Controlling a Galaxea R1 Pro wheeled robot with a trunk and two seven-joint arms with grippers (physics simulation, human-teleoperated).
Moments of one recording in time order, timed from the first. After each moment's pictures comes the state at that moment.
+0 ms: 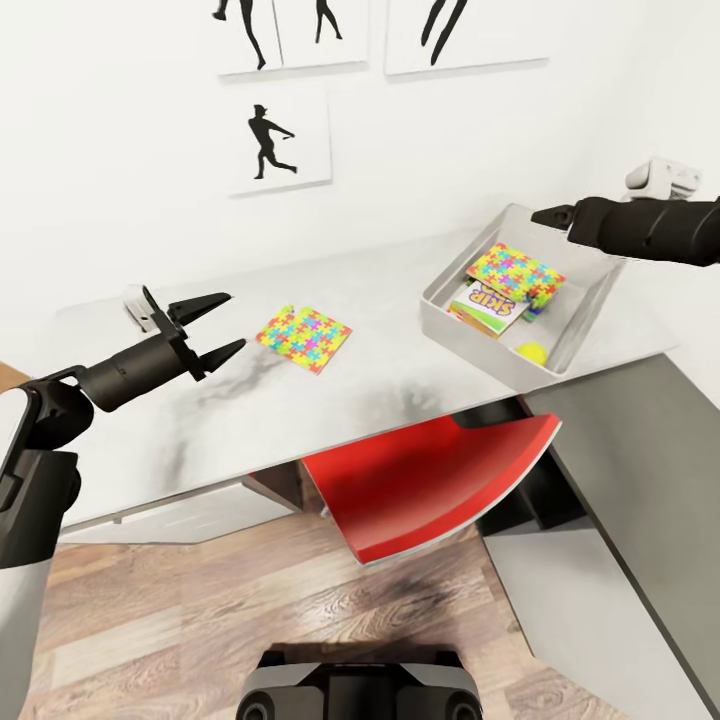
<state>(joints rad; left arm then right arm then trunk) -0.80 0.33 0.03 -1.61 2.00 0.86 0.28 -1.33 -0.48 0.19 -1.61 -1.28 1.05 -0.59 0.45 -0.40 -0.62</state>
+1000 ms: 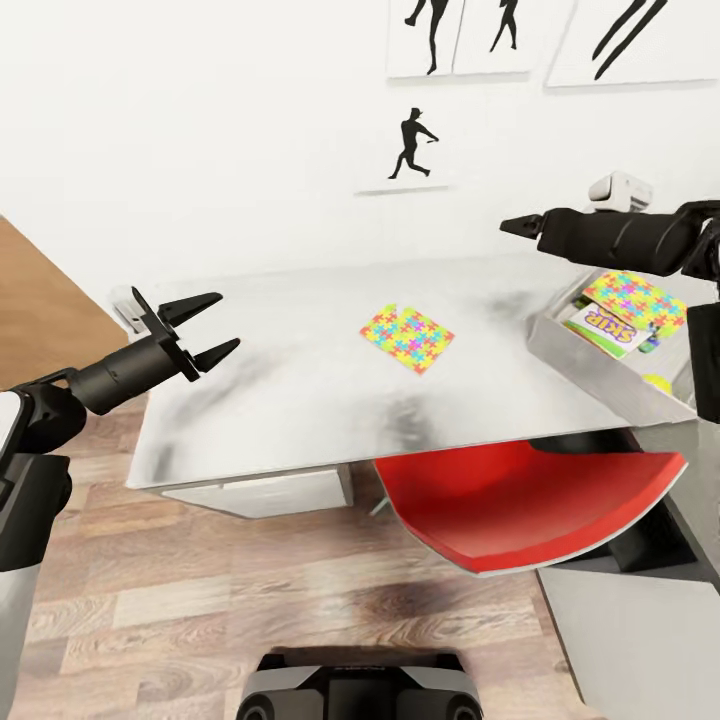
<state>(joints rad) -0.79 0.36 0.03 -1.61 2.00 0.86 0.23 -1.31 -0.41 0.19 -1.60 -1.27 1.05 -0.53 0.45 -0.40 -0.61</state>
